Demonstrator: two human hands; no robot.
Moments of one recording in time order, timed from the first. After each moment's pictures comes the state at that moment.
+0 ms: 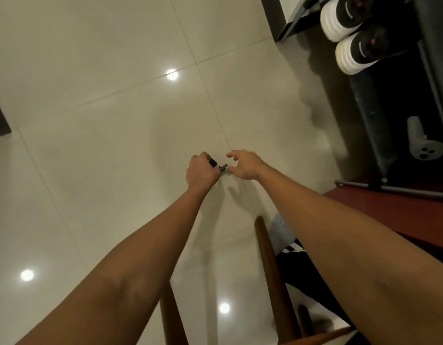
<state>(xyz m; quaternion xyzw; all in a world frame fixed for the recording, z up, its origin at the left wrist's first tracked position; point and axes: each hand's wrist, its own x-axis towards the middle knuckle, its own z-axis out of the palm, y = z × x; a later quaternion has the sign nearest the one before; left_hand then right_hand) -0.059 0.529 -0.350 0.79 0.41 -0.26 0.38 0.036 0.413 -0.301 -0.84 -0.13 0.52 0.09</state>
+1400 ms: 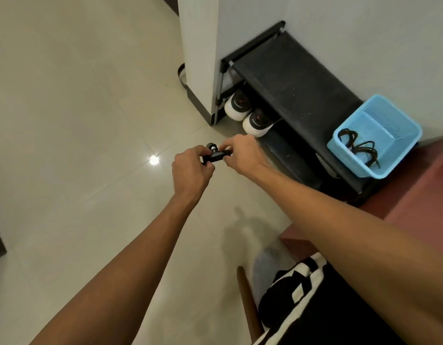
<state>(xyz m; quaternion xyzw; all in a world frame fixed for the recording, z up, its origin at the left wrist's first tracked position) 0.083 0.483 -0.134 0.90 0.22 0.02 0.38 0.158 0.345 -0.116 -0.96 -0.13 0.16 0.21</state>
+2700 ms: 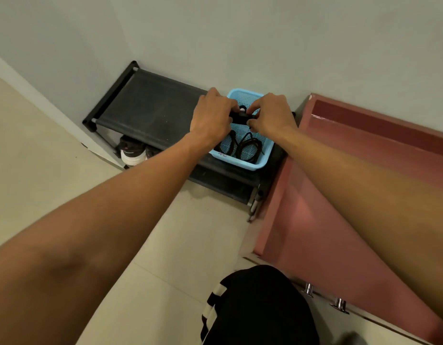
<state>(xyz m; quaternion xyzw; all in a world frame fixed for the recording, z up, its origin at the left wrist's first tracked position) 0.271 0.164 -0.055 0.96 -0.26 0.04 0.14 0.226 0.003 -0.053 -0.96 0.12 -0.03 0.25</state>
